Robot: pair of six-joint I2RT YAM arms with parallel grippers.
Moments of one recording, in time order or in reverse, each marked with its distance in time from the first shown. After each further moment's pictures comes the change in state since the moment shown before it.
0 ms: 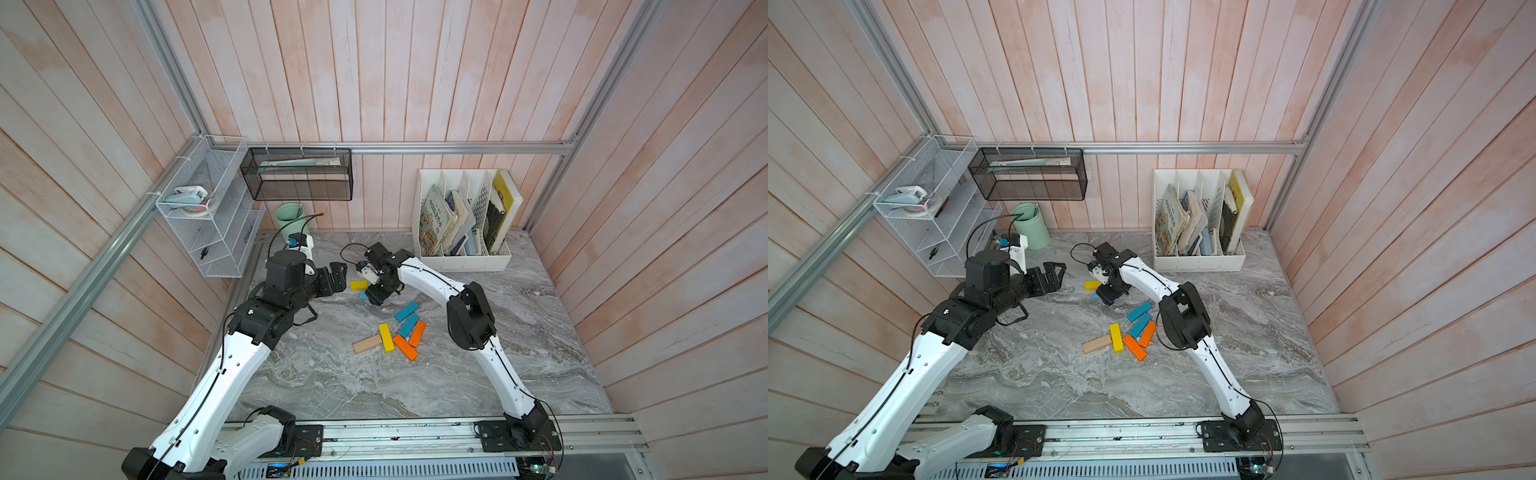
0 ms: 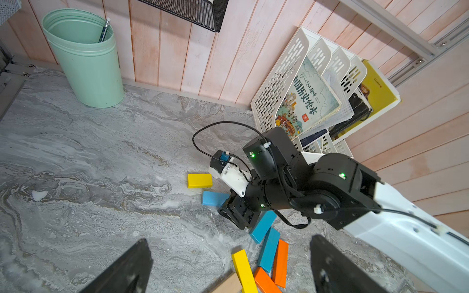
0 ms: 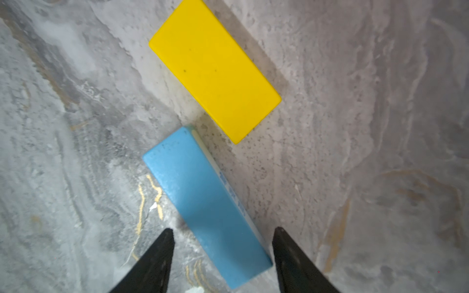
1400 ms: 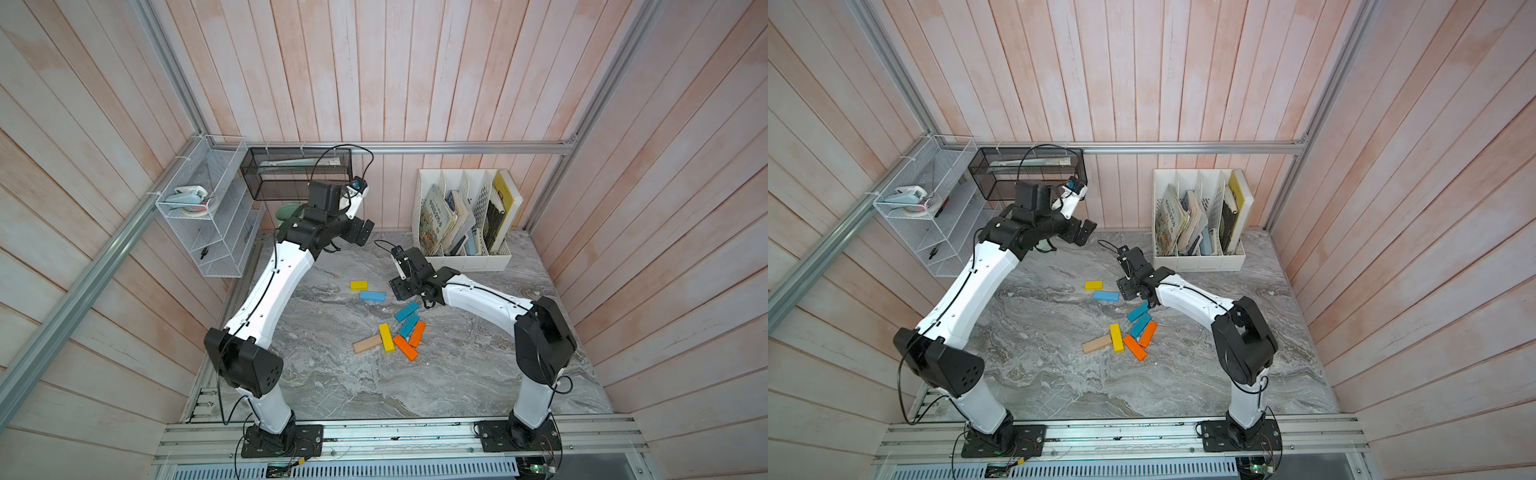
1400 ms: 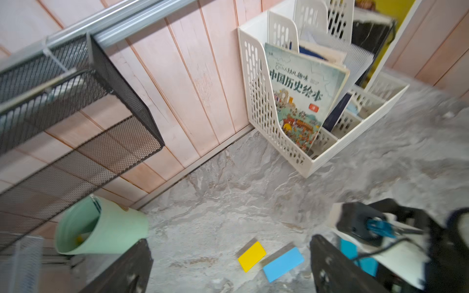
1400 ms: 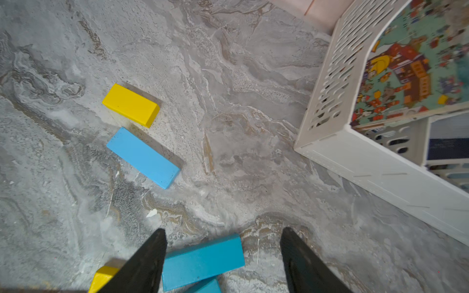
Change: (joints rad) left arm 0.039 0.636 0.695 -0.114 0.130 0.635; right arm -0.023 -0.637 -0.801 0.538 0.289 0.235
